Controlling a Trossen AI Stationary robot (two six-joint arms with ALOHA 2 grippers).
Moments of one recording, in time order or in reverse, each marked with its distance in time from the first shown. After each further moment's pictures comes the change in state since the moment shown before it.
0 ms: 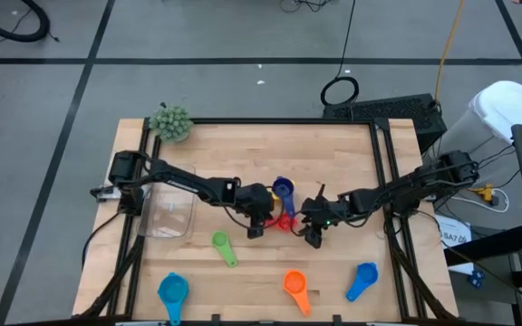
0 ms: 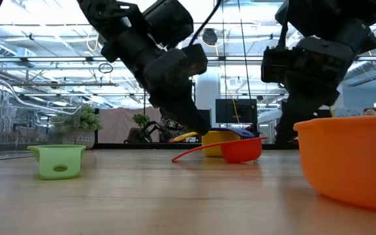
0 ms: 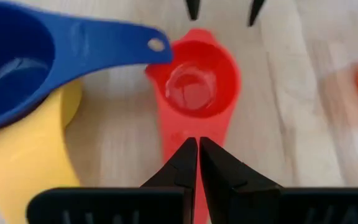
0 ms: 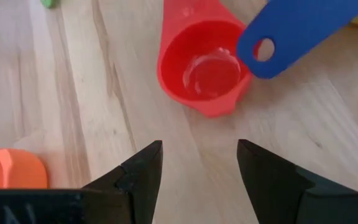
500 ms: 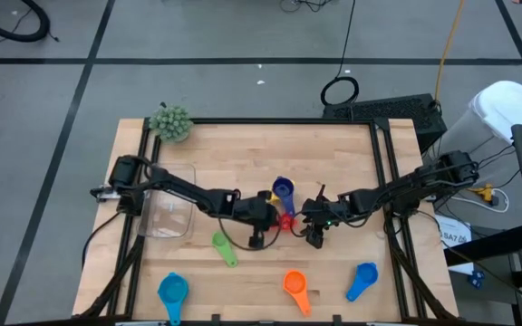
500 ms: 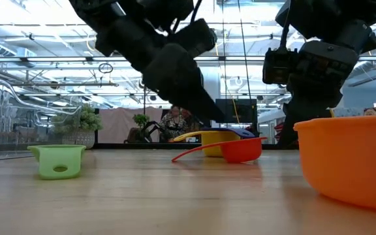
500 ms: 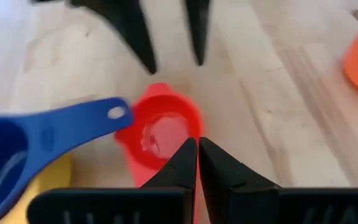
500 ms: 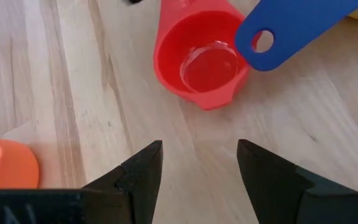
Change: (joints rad) left arm -0.103 0.023 0.002 0.151 -0.149 0.238; right arm 0.000 0.000 0.000 -0.017 -0.001 -0.026
